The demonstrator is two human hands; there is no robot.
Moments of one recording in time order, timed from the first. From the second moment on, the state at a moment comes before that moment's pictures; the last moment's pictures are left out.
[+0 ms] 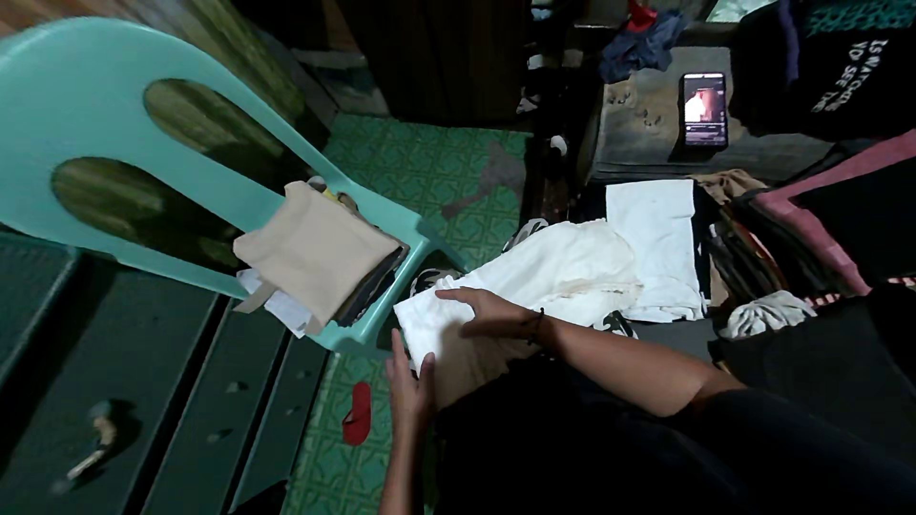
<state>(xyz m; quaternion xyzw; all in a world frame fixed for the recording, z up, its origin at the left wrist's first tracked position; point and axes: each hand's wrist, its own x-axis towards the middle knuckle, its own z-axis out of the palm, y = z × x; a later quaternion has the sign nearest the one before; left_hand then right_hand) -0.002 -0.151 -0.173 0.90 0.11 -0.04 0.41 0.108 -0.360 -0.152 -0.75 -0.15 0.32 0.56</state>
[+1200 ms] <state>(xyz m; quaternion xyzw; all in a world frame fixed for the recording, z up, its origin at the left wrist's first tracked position) 0.032 -0.201 -0.084 0.50 -0.16 -0.02 0.85 0.069 -0.353 -0.090 -0.43 -0.17 0.40 0.79</state>
